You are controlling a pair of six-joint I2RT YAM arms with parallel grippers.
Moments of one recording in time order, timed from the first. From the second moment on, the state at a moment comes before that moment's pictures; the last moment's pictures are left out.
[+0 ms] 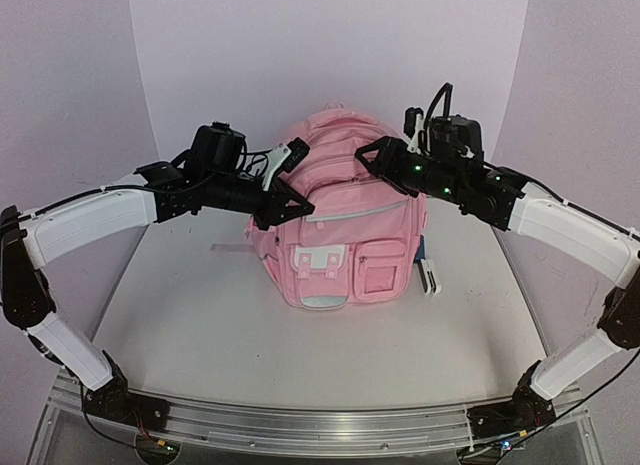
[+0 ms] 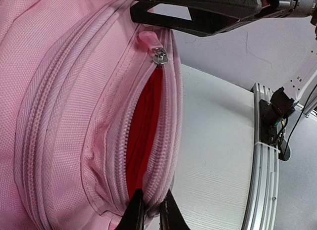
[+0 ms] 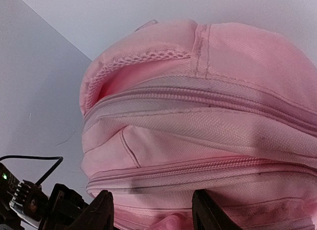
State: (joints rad) left arm -0.78 1.54 1.41 -0.32 0.45 0.09; right arm 0.75 1.48 1.39 -0.14 0.09 0.72
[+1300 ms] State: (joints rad) left arm -0.79 1.54 1.39 -0.31 0.40 0.08; right arm 0.78 1.50 1.39 -0.19 0.03 0.78
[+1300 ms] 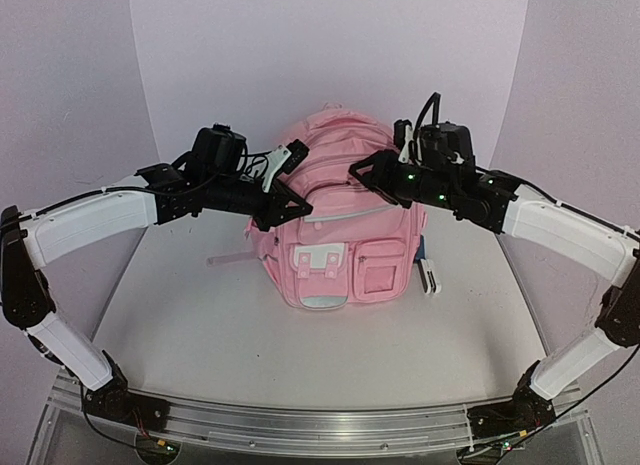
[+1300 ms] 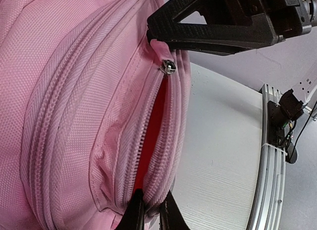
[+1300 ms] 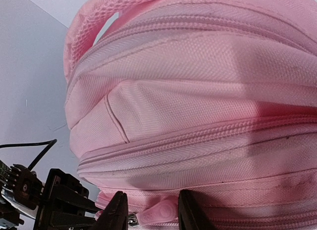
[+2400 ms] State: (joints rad) left arm -0.81 1.54 1.39 -0.30 0.33 0.07; right arm 0.80 1.42 1.18 0.08 0.04 0.93
